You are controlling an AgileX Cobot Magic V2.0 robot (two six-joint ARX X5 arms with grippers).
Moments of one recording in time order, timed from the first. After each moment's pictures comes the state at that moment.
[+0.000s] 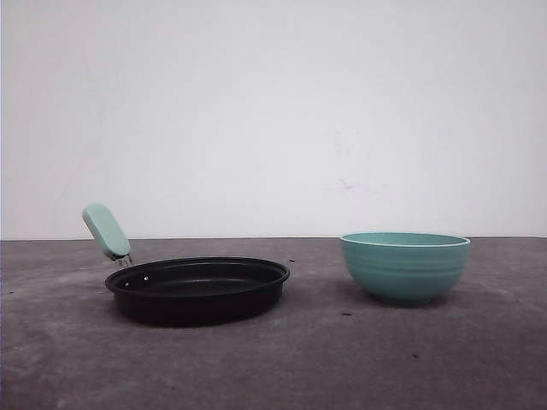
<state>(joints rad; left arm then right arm) -0.08 0.00 0.11 -0.45 -0.02 -0.15 0.03 0.01 0.09 -0.40 -0.05 0.02</state>
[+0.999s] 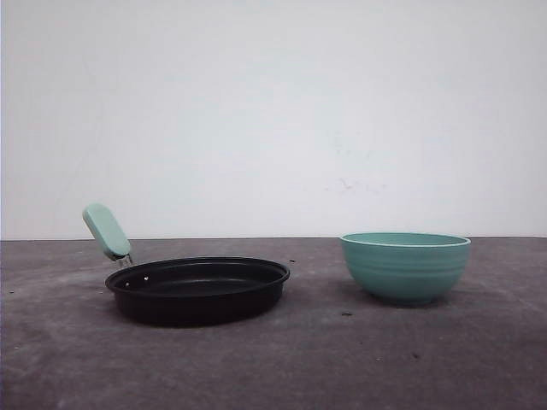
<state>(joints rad) -0.08 0.00 0.10 -0.41 0.03 -0.32 0.03 0.01 0.07 -0.17 -0.09 0.13</state>
